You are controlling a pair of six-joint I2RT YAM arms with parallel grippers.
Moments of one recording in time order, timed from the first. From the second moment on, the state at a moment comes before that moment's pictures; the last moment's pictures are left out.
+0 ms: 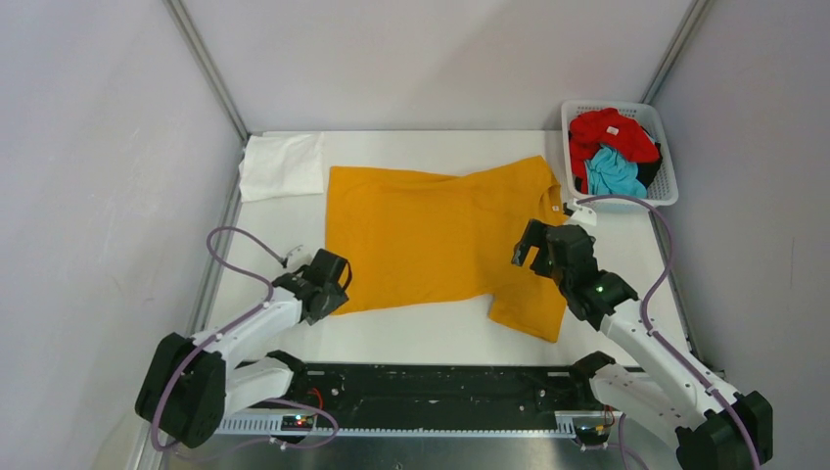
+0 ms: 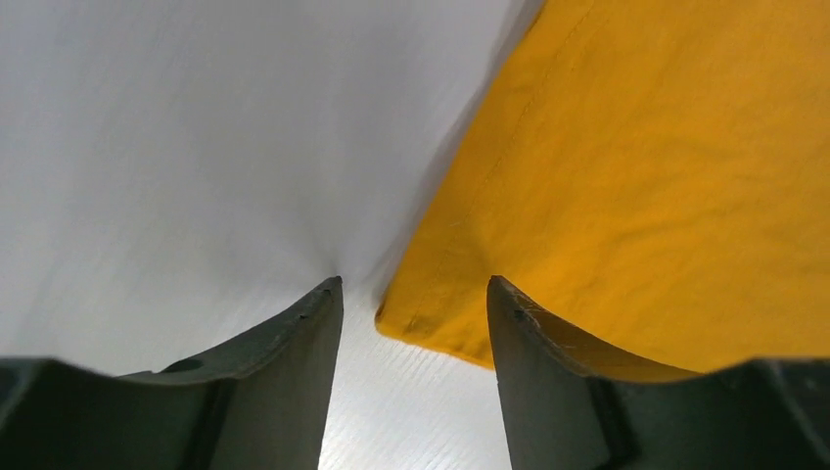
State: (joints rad) left arm -0.45 1.08 0.47 -0.60 -0.40 -1.01; right arm 0.48 0.86 0.65 -0.39 0.35 0.59
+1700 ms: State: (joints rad) left arm -0.51 1.12 0.57 -0.58 -0.31 -0.88; right arm 0.46 0.93 0.63 -0.70 0.34 0.75
